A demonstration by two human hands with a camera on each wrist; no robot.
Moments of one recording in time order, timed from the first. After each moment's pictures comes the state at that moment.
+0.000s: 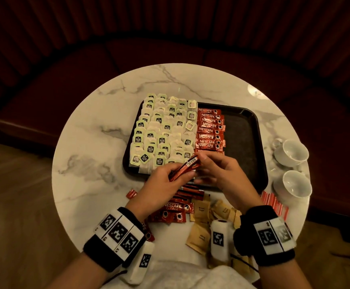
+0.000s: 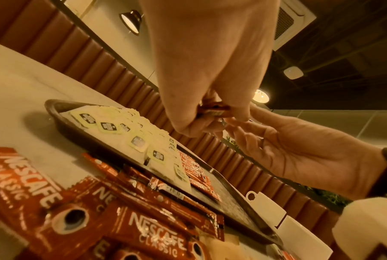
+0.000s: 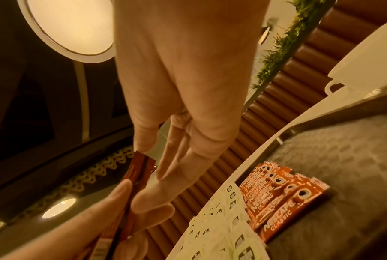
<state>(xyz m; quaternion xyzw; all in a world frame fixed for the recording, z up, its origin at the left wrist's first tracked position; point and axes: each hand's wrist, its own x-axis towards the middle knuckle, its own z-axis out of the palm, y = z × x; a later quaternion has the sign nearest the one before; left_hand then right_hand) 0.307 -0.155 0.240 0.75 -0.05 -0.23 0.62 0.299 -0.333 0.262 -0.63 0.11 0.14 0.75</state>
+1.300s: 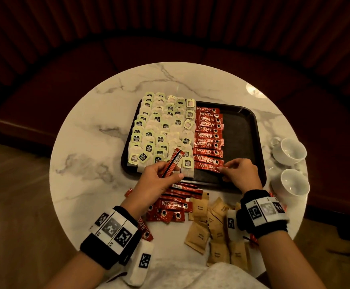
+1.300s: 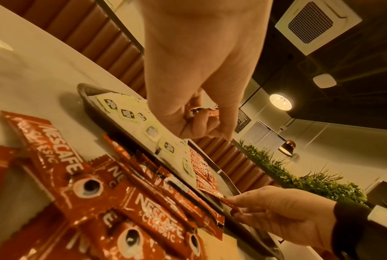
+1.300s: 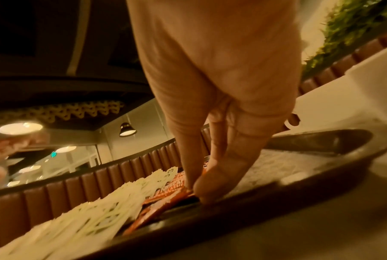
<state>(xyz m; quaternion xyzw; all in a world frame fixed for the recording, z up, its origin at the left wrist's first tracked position) 0.312 -0.146 0.222 0.71 0.07 -0.22 0.66 0.327 -0.391 0.196 -0.85 0.30 0.10 0.42</state>
